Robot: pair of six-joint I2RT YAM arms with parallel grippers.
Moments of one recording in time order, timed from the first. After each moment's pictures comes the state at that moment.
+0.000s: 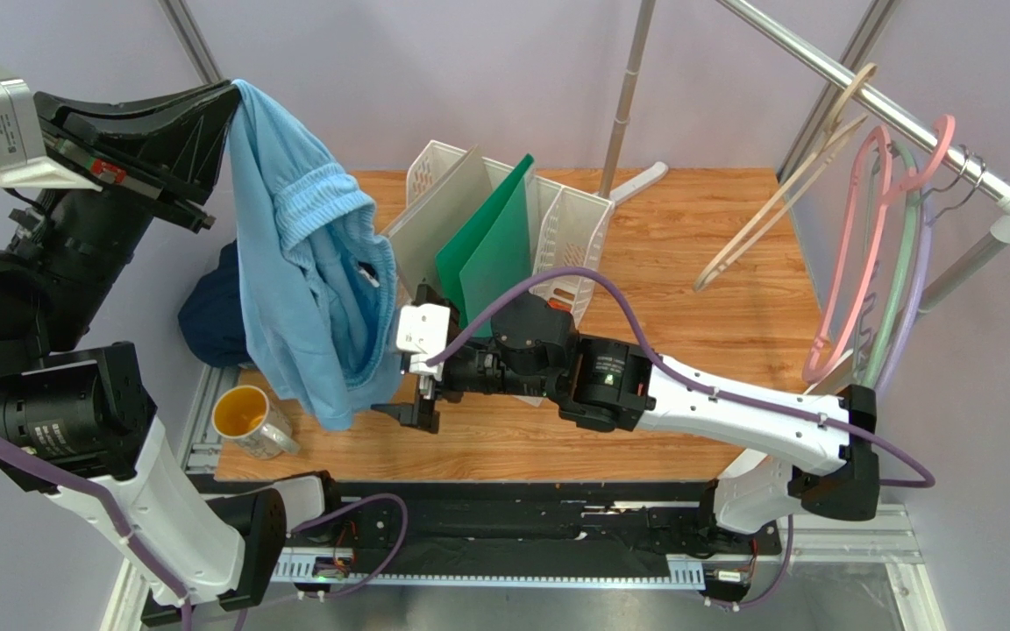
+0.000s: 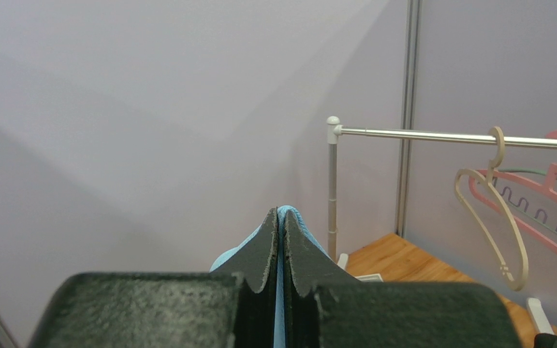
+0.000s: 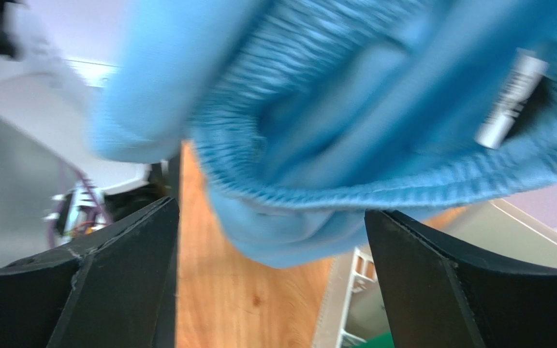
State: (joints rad) left arm 0.19 1.22 2.46 -0.64 0.68 -0.30; right arm 1.29 1.44 1.48 -0.15 -0.11 -0.29
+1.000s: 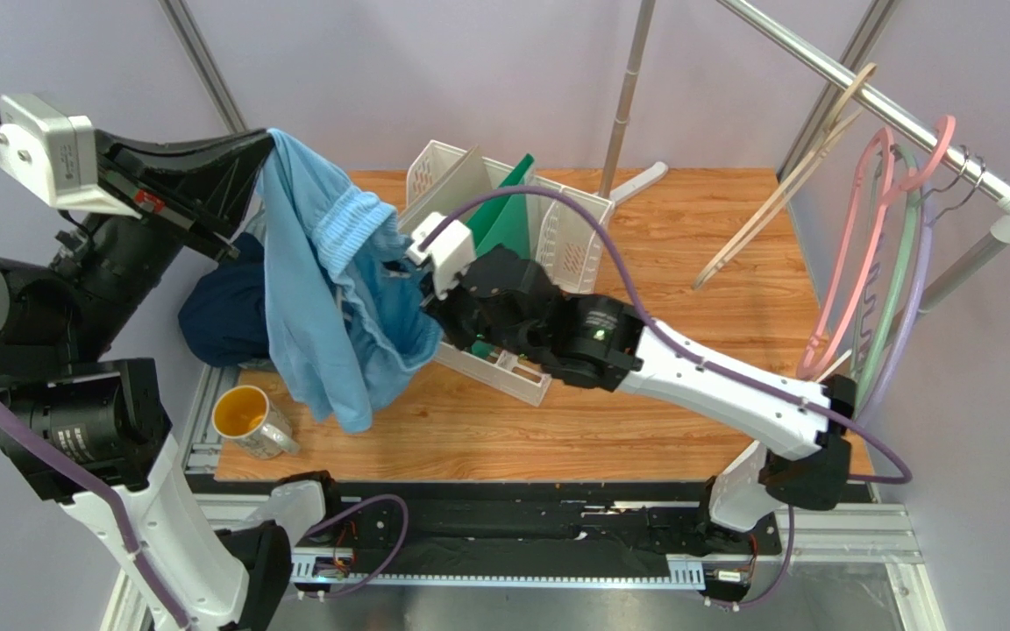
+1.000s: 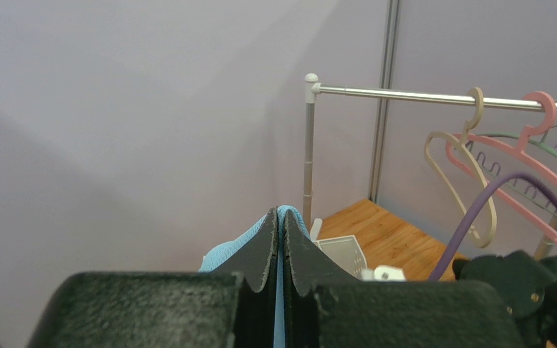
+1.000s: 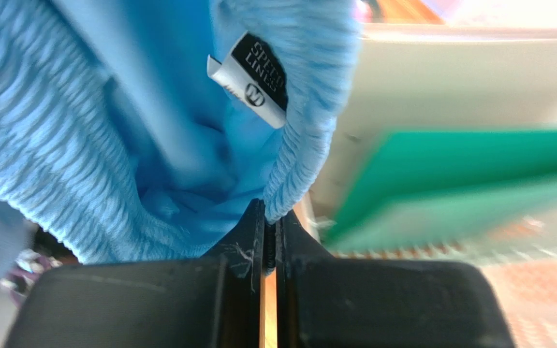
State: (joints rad) left arm 0.19 1.10 2.21 -0.59 0.76 -0.32; right arm 1.22 1.57 1.73 -0.49 0.28 0.06
